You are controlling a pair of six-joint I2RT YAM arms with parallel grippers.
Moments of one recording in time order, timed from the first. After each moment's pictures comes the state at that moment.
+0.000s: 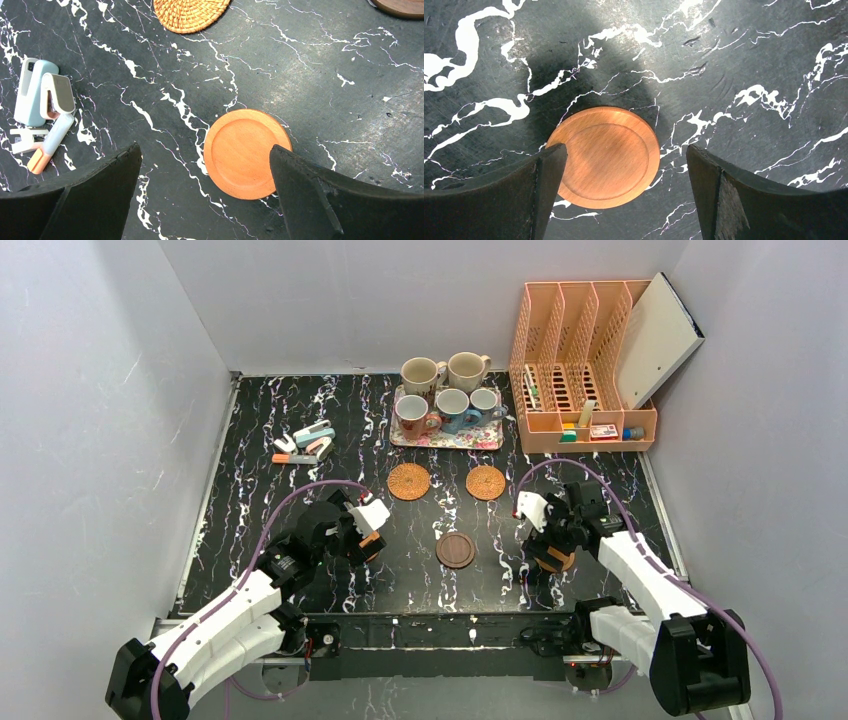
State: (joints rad) left arm -0.64 0.75 0.40 -0.25 -0.04 0.47; right arm 0.21 1.00 0.50 -0.59 -0.27 -0.91
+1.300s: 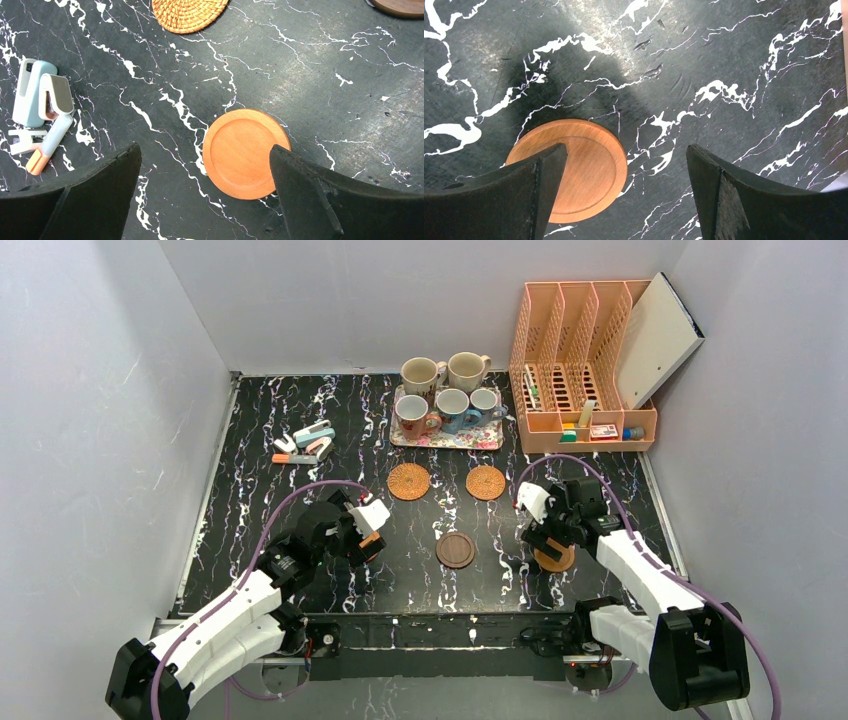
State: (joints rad) left arm -0.64 0.75 0.40 -0.25 -0.03 0.47; right arm 0.21 1.02 0.49 -0.47 -0.19 -0.86
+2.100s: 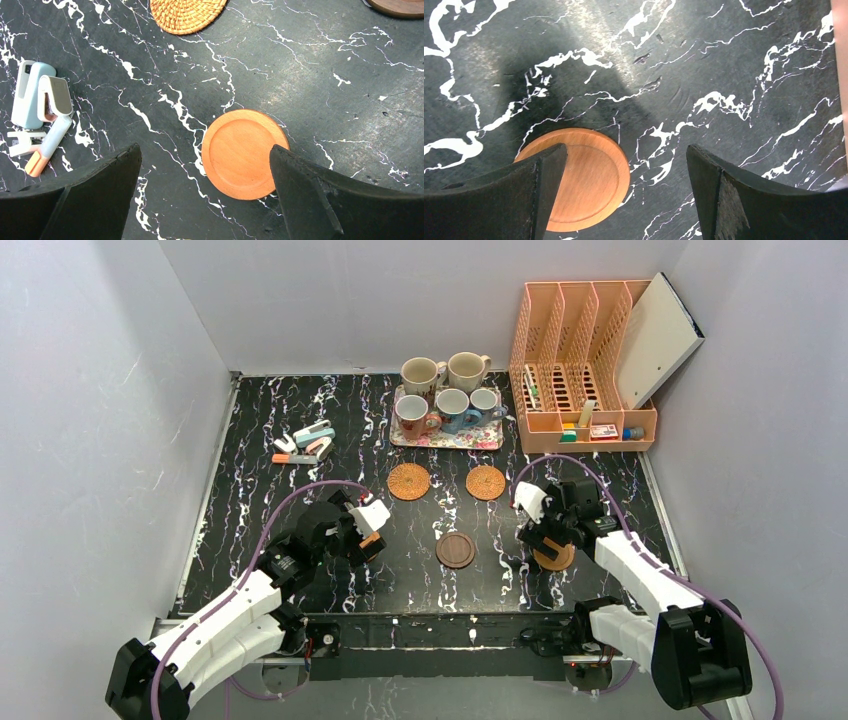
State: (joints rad) left arm -0.64 0.75 0.40 -0.25 -0.02 0.47; right arm 0.24 1.03 0.48 -0.39 -0.17 -0.83
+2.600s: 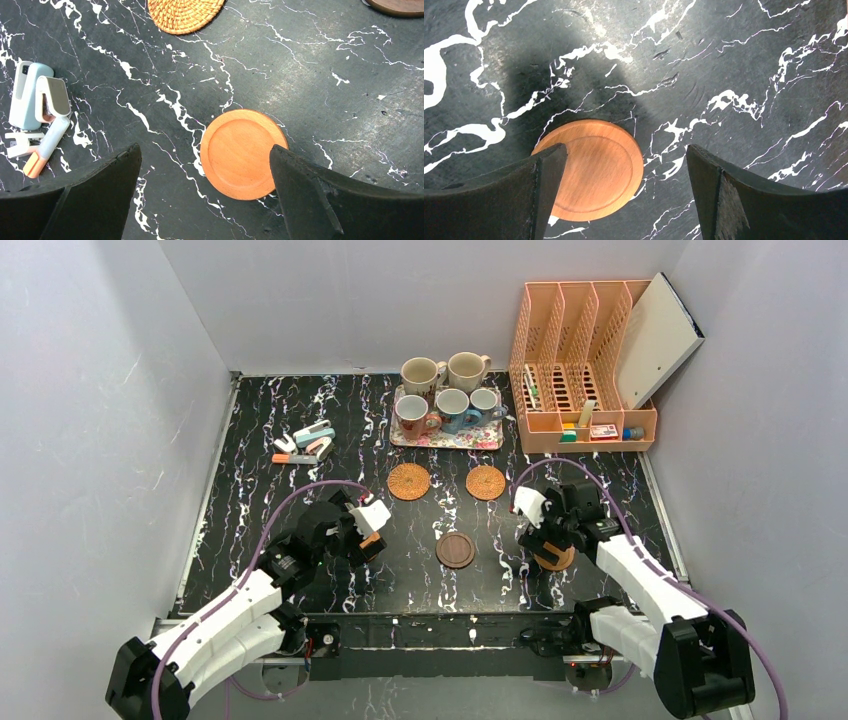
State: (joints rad) left arm -0.64 0.75 0.40 -0.25 -0.02 0.48; right arm 0.26 1.00 0.48 -0.46 -0.20 -0.84
